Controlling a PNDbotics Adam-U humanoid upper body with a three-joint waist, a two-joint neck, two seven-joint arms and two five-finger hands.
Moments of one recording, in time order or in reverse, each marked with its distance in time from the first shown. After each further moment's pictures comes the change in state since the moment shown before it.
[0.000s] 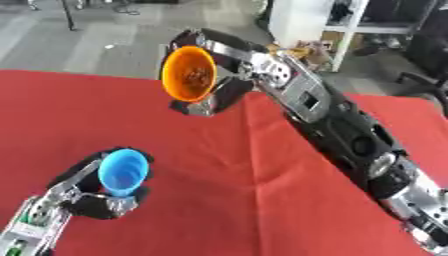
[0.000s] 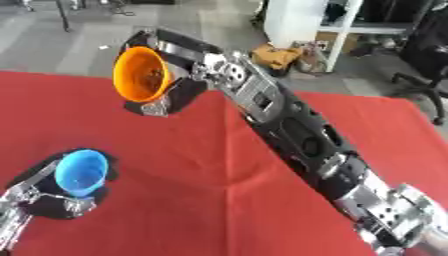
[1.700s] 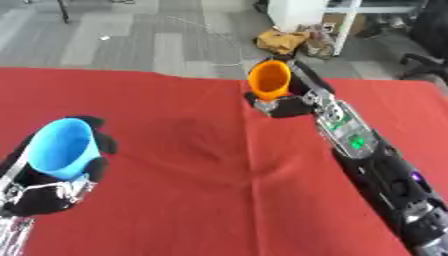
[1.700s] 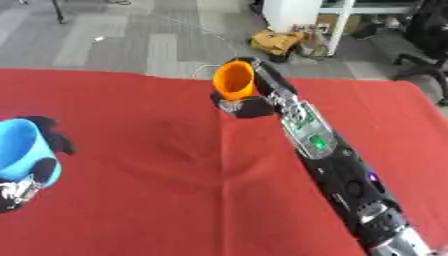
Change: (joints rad) left arm 0.197 0.064 0.099 -0.425 0.155 0.142 0.175; right arm 0.264 -0.160 -0.253 -0.035 -0.024 0.100 -0.285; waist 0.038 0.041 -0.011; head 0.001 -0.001
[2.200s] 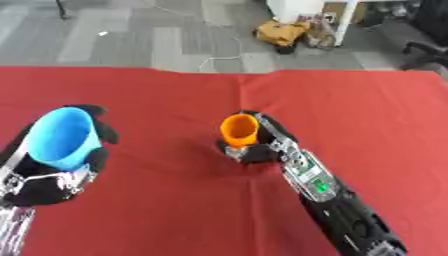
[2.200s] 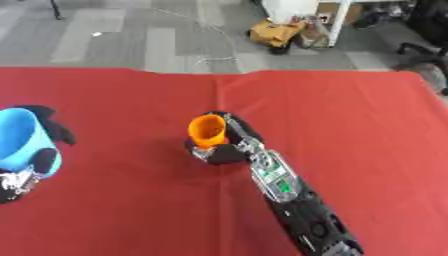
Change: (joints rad) left arm -0.060 -0.018 0.000 0.005 0.017 -0.003 0.009; right arm 0.141 0.198 -0.016 0.084 -0.024 0.062 -0.026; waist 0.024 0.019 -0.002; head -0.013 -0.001
